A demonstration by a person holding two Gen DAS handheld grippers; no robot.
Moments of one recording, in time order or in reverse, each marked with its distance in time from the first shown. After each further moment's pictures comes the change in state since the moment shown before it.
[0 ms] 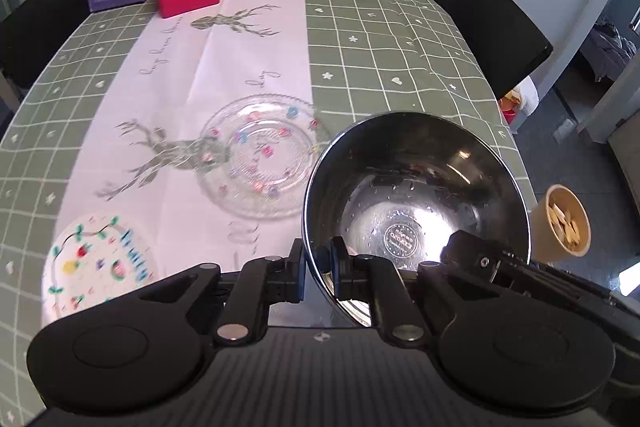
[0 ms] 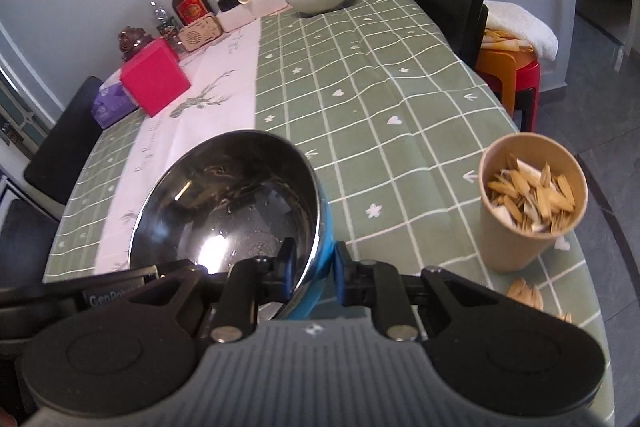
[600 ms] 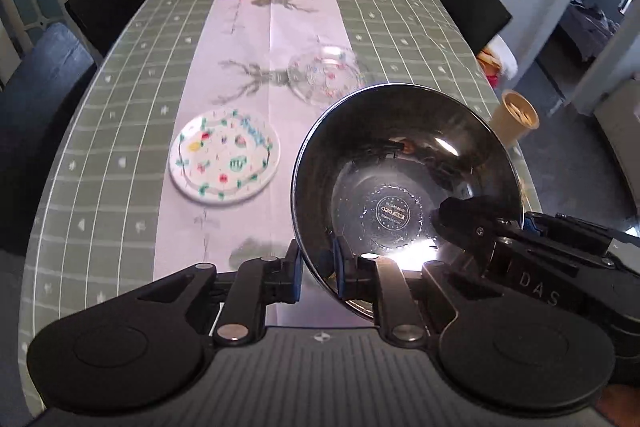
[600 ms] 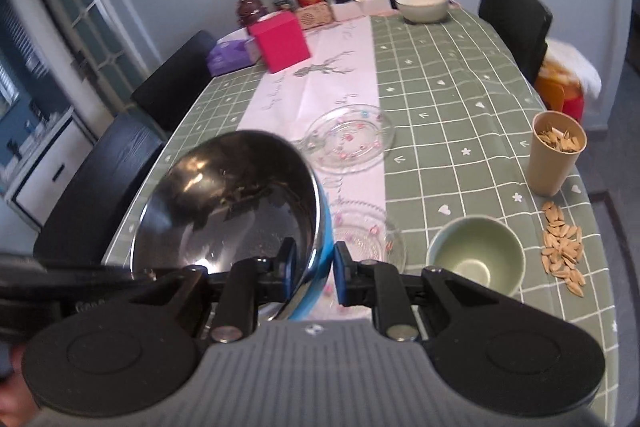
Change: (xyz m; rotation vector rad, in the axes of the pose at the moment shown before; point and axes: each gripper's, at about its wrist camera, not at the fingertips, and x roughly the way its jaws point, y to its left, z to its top) left arm -0.162 0.081 -0.129 0.035 0.035 -0.022; right arm -0.150 0.101 -0.125 -0.243 -0.012 0.109
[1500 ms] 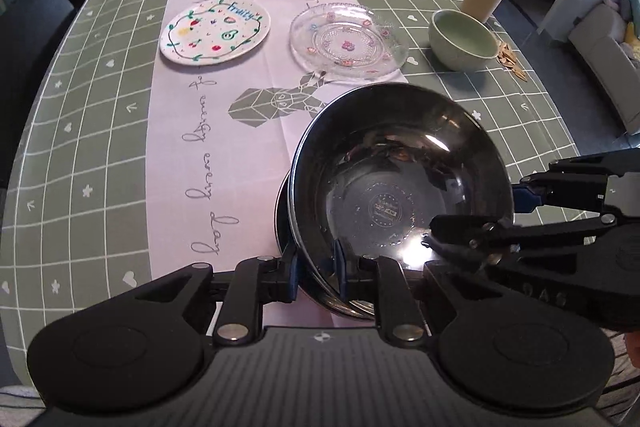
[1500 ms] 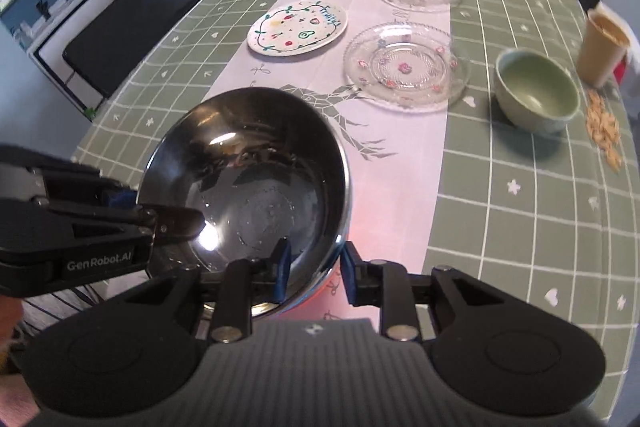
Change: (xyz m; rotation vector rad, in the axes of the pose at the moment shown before) left arm 0.021 0.028 -0.127 0.159 0.079 -0.022; right arm 0.005 0.040 -0.125 -0.237 0.304 0.016
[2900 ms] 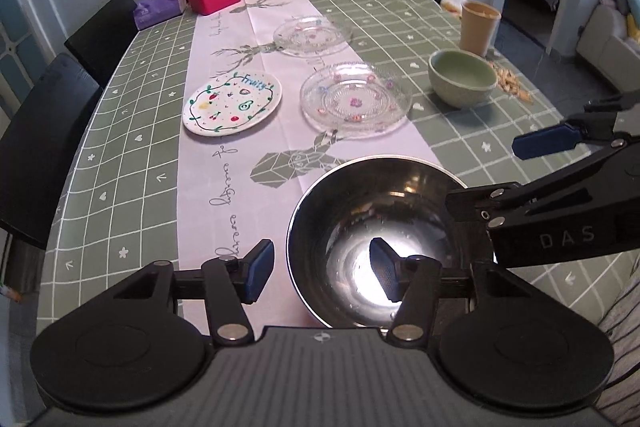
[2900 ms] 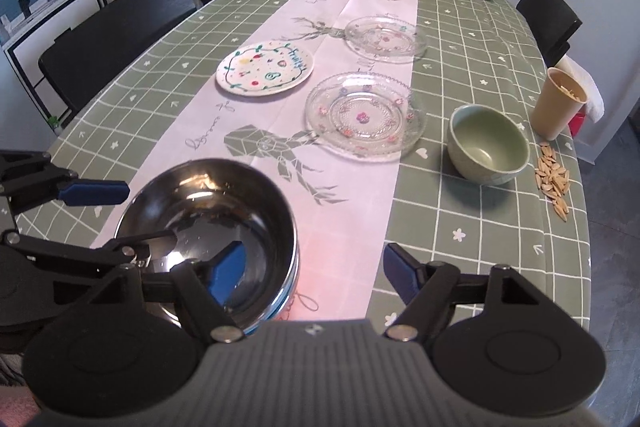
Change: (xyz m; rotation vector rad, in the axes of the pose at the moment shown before) left arm -0.019 -0.014 -0.008 0.092 -0.215 0.109; right arm -0.024 -0.010 0.008 -0.010 -0.132 -0.128
